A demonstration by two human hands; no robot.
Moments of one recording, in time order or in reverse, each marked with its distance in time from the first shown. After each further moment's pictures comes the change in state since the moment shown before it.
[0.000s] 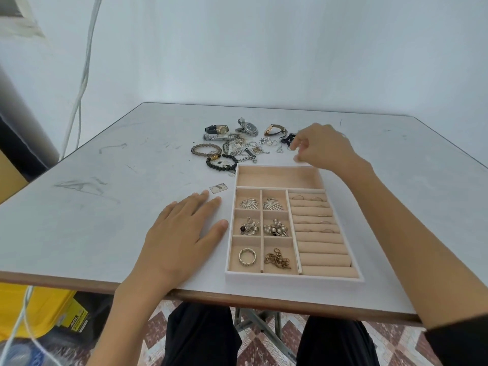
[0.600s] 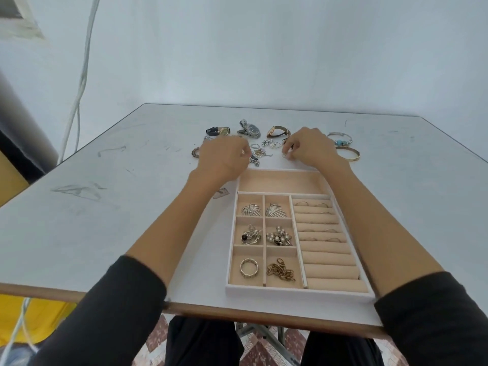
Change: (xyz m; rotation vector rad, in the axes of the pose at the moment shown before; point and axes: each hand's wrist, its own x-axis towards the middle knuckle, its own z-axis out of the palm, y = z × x) left_hand 0.161 0.031 -0.016 0.040 0.102 0.014; right_hand 0.052 0.011 0.034 0.002 -0.024 -0.009
